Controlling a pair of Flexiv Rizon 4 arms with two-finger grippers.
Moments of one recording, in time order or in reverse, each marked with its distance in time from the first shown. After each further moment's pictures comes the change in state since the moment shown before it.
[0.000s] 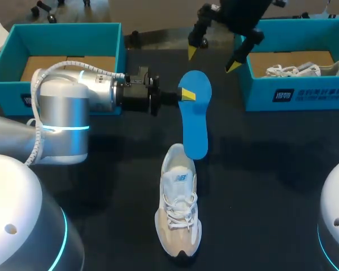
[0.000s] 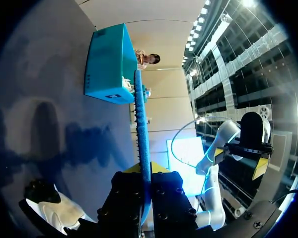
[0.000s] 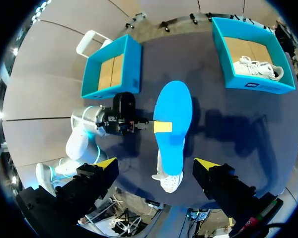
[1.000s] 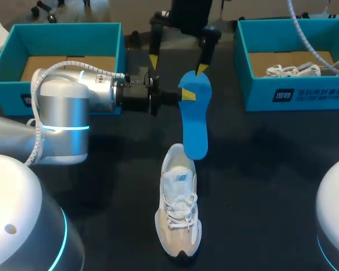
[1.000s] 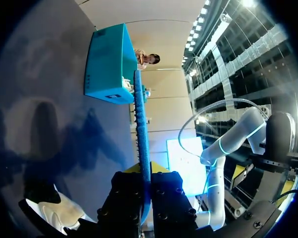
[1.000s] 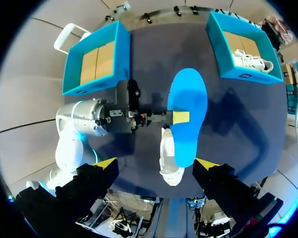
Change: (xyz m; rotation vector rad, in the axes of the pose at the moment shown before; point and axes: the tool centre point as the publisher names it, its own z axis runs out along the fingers) left arm 0.000 0.000 0.000 0.000 0.000 0.000; right arm 0.058 -0.010 0.034 0.070 -0.215 0.087
